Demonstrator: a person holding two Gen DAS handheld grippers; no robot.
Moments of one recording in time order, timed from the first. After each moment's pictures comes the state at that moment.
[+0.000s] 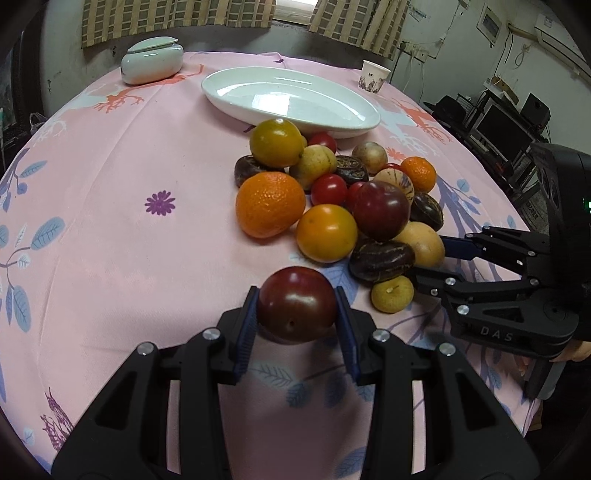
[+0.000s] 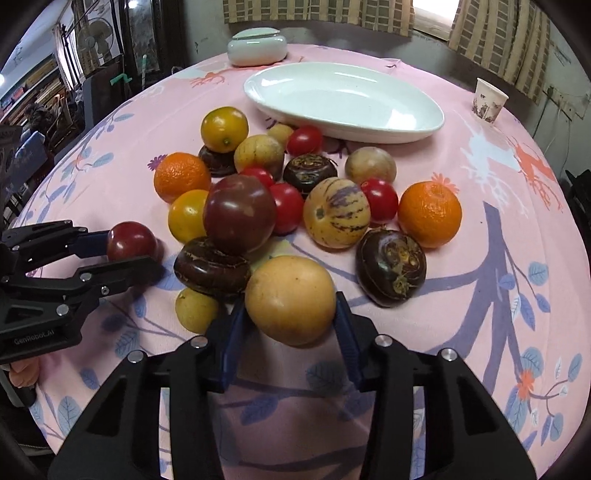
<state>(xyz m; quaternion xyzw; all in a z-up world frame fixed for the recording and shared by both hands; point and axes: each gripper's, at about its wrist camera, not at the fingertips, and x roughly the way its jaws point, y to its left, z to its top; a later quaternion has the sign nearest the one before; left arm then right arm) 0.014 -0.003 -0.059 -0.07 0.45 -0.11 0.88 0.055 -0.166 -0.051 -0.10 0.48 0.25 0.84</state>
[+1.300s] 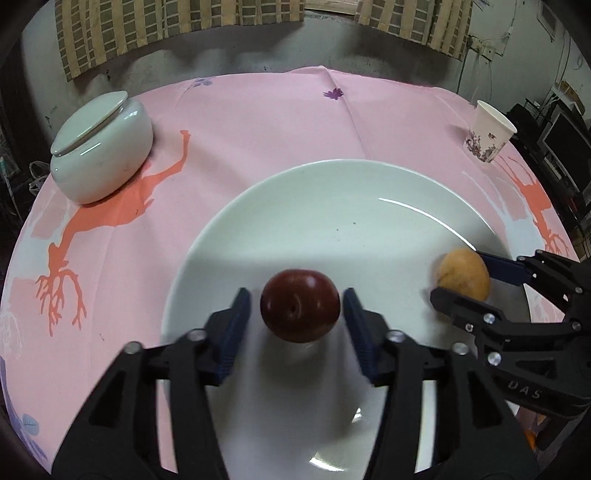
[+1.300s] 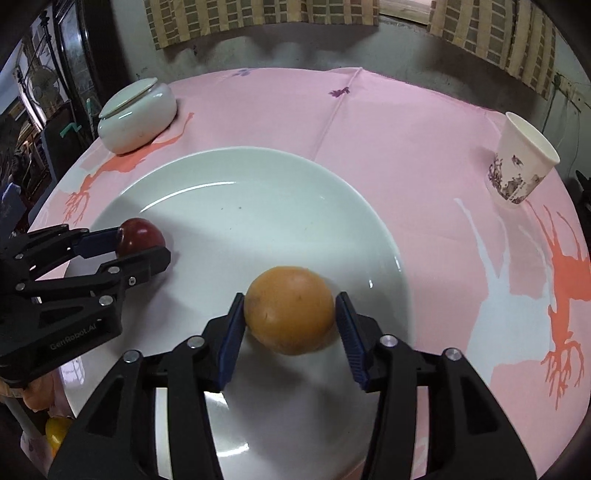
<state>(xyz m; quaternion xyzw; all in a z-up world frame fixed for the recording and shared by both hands) 0.330 -0.002 -0.042 -0.02 0.48 -0.02 0.87 0.337 -0.155 -0.040 -0.06 0.49 0.21 0.85</state>
